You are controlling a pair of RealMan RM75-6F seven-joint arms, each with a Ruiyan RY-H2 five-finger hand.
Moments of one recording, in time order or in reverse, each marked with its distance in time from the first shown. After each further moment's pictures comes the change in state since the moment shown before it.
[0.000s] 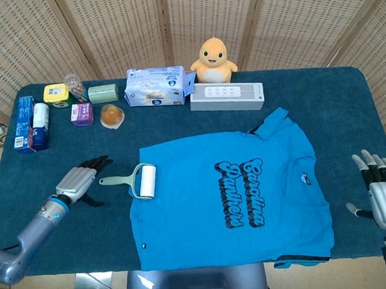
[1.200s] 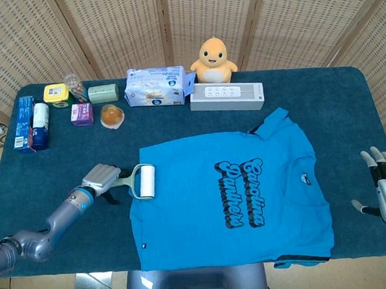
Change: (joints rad) left arm -0.175 -0.113 0.043 0.072 -0.213 -0.113 0.233; right arm -0.001 0.015 0.017 0.002 0.029 -0.009 0.035
